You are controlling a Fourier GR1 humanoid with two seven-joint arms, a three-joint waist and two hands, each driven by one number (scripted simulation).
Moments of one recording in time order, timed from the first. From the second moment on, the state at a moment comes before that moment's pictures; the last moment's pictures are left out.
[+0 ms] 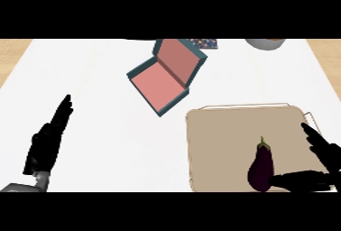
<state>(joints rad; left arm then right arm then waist) -0.03 0.47 -0.23 -1.51 0.11 0.31 0.06 0.11 -0.69 0.24 -1.90 -0.02 -0.24 0.93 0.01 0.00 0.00</state>
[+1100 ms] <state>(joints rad) 0.00 0.37 -0.15 -1.52 0.00 0.25 0.08 0.03 -0.46 0.30 -1.77 0.18 -0.16 1.05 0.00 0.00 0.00</state>
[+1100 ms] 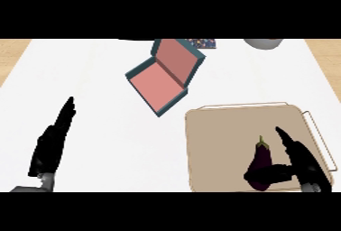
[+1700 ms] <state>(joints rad) 0.02 0.34 -0.08 -1.57 -0.04 0.17 0.10 0.02 -0.34 0.25 -1.70 0.28 -0.12 1.02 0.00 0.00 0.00</state>
